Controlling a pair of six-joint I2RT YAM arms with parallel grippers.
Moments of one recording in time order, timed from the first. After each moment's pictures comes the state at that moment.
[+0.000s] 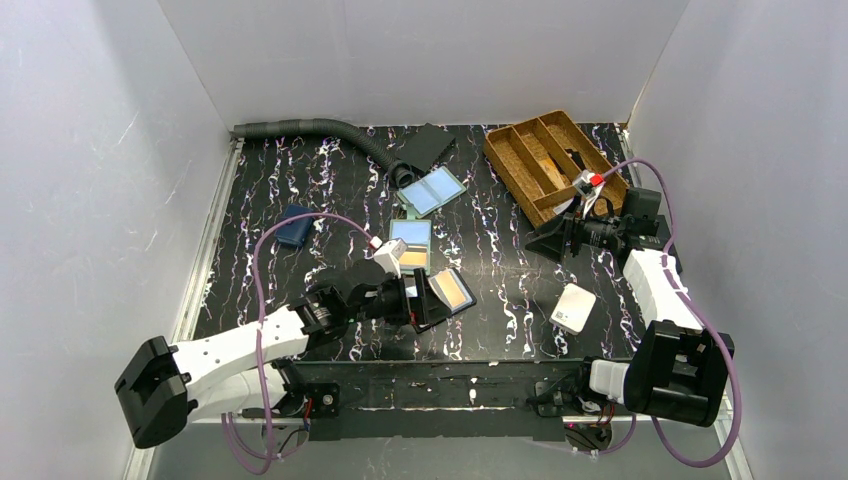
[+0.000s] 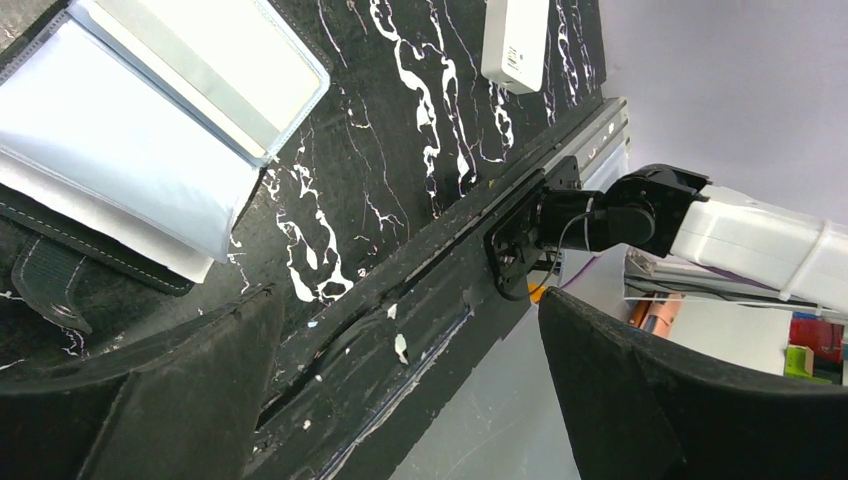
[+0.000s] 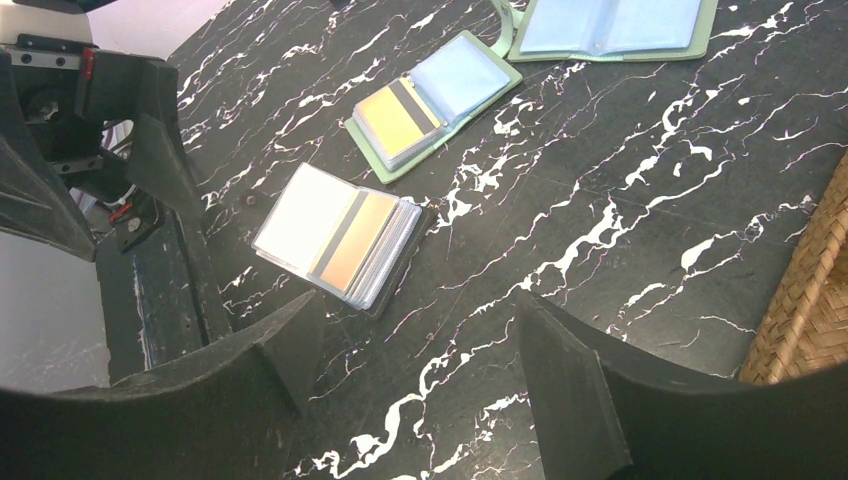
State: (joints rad) left arm -0.95 1.02 0.56 -0.06 0.15 -0.91; right arm -0.16 1.23 0.79 -0.28 -1.25 -0.30
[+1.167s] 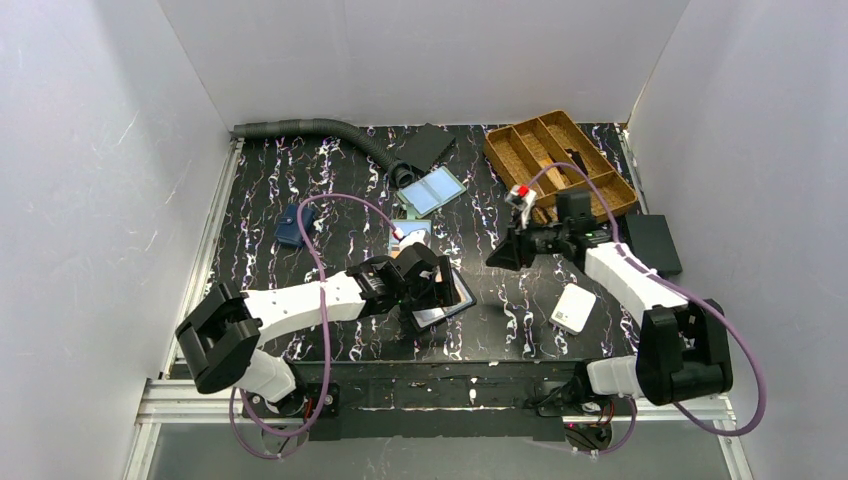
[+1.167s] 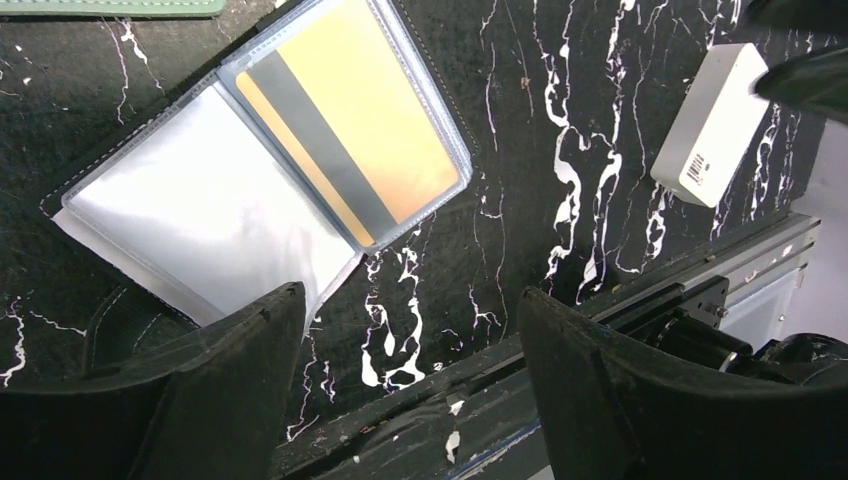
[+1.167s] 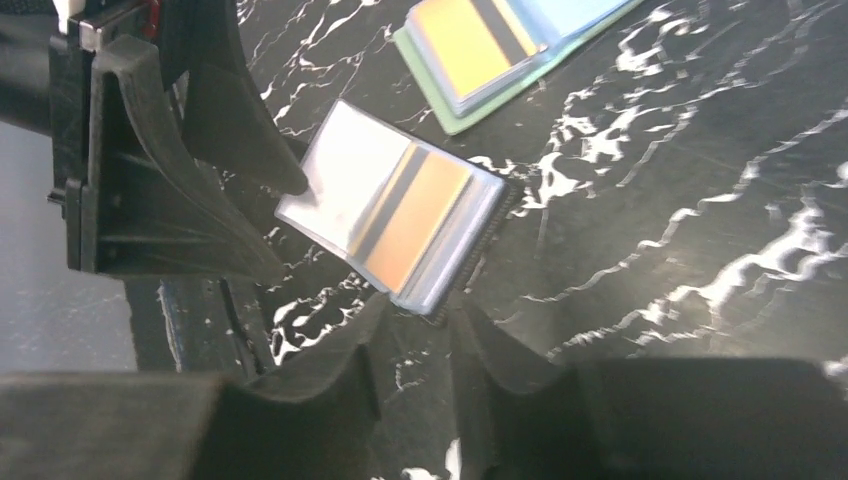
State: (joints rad) left arm -0.99 1.44 0.86 -0.28 -0.11 -0.97; right arm 0.18 1.31 0.79 -0.26 -0.99 -0.22
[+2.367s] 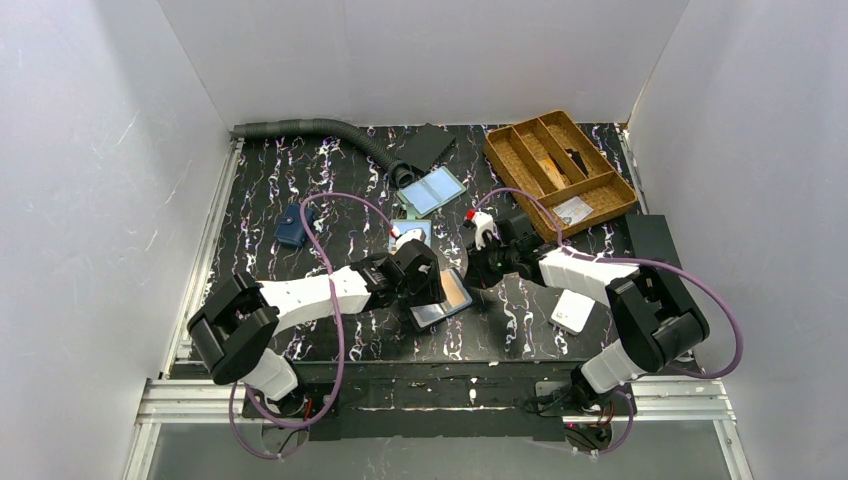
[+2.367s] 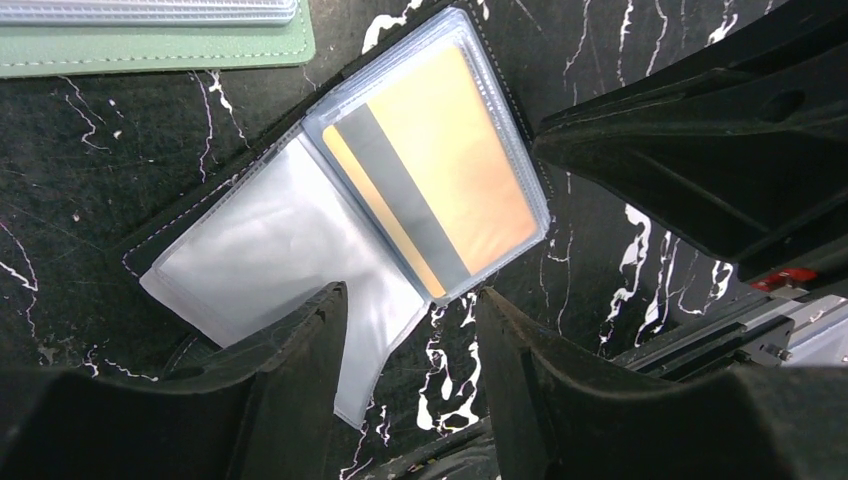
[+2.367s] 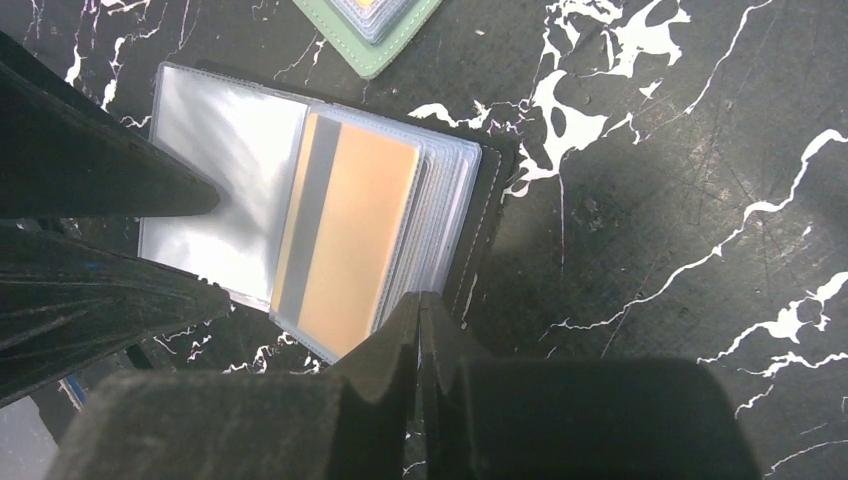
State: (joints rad) left arm -0.93 1.51 0.85 -0.25 -0.12 -0.92; right arm 0.56 1.52 0.74 -0.07 -0.49 0.06
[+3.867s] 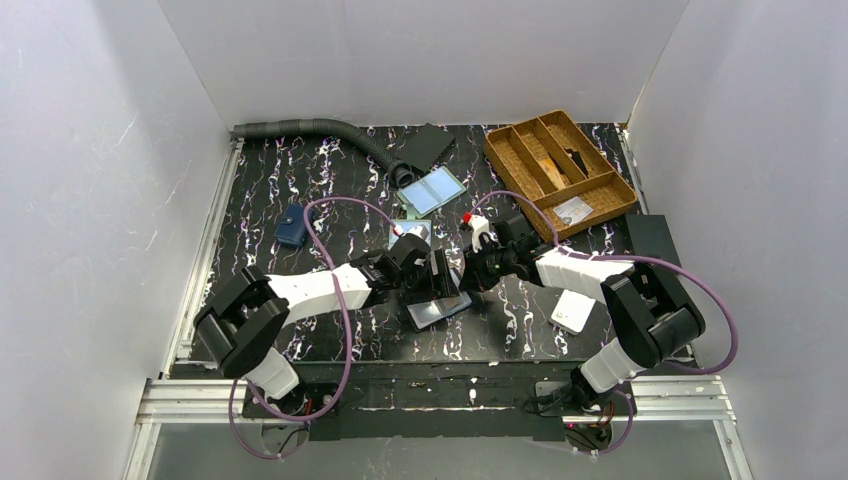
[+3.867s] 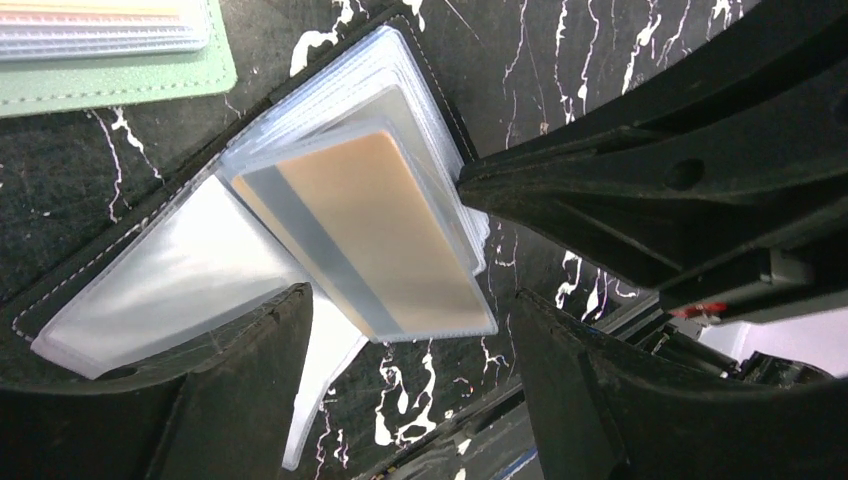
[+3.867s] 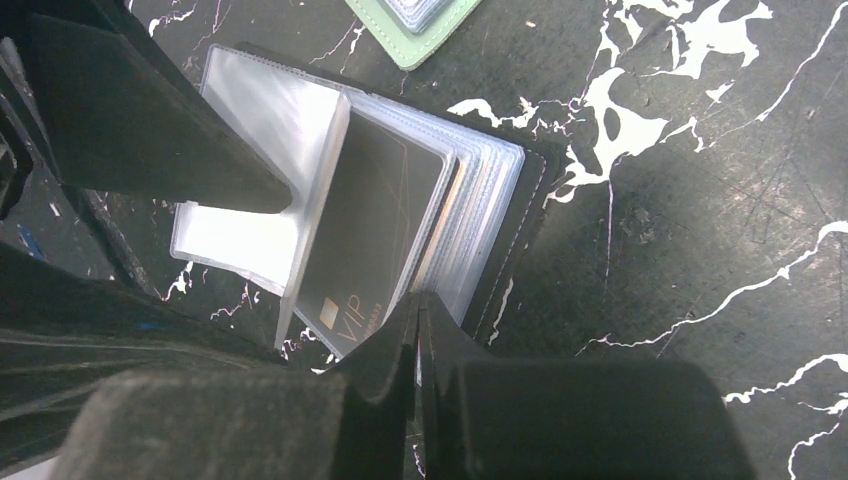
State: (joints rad) left arm -0.87 1.55 0.81 -0.09 0.05 -0.93; right arm 0.57 1.54 0.74 -0.06 -0.55 0.07
